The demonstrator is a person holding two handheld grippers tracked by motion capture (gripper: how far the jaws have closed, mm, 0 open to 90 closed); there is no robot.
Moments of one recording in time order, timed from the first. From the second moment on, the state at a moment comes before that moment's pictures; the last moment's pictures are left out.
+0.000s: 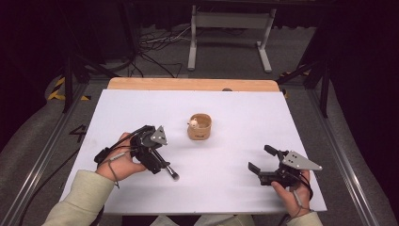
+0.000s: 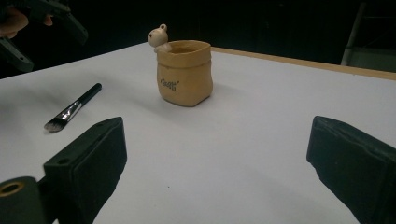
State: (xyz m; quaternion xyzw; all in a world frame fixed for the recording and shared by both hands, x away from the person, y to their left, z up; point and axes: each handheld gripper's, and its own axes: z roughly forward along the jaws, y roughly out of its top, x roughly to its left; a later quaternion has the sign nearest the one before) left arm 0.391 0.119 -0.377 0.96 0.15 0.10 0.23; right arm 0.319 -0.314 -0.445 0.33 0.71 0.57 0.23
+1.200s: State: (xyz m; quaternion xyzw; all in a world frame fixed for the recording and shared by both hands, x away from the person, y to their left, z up) left arm 0.424 0.107 -0.416 0.98 0.11 0.05 0.16; right arm 0.298 -0.320 -0.446 0.35 0.70 0.57 0.25
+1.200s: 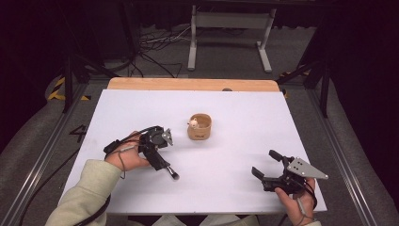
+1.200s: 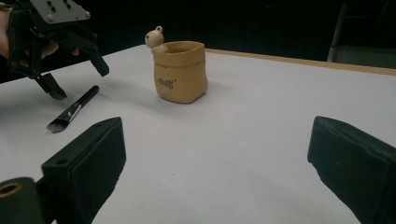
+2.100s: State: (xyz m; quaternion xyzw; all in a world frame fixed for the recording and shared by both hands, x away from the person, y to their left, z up) left arm 0.419 0.107 -0.425 0.99 0.06 0.05 0.13; right arm 0.299 -0.317 -0.451 0.35 0.71 0.57 0.23
